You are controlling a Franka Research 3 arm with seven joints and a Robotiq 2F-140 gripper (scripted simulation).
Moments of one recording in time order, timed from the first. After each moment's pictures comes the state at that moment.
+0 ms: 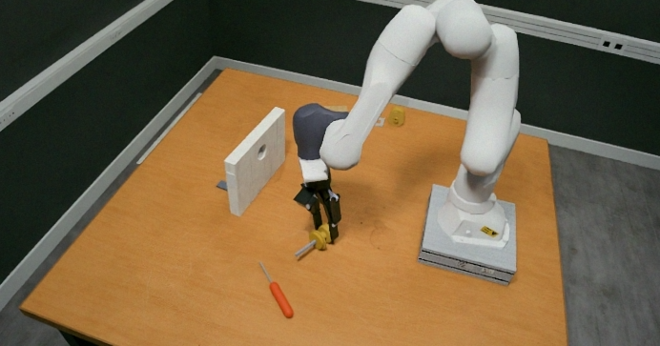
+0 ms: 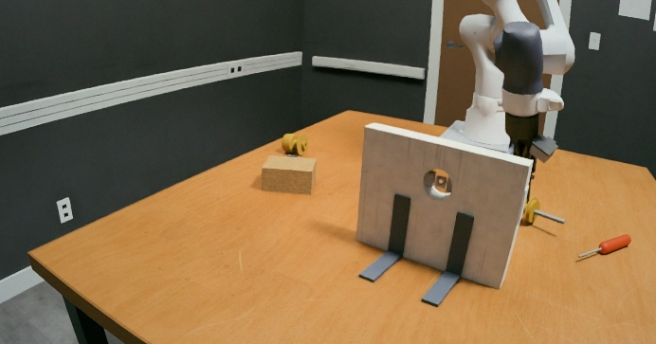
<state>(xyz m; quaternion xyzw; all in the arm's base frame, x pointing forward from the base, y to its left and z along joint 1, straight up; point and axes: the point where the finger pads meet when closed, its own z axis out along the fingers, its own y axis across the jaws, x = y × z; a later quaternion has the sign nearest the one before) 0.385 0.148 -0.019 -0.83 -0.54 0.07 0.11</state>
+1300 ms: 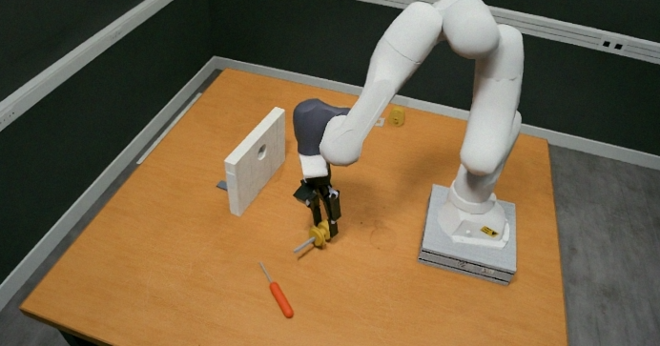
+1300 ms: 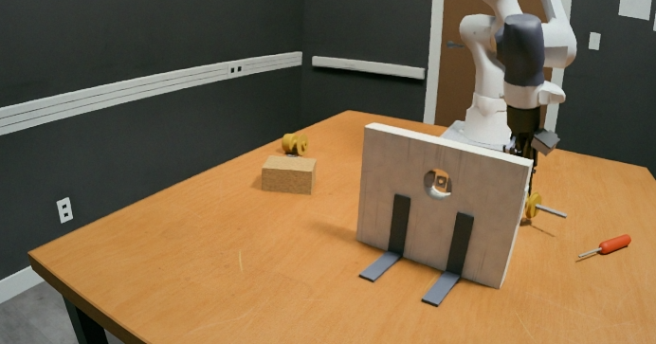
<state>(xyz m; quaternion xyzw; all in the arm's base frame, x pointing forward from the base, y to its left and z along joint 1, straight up) 0.388 0.149 -0.003 -0.84 -0.53 0.06 0.11</state>
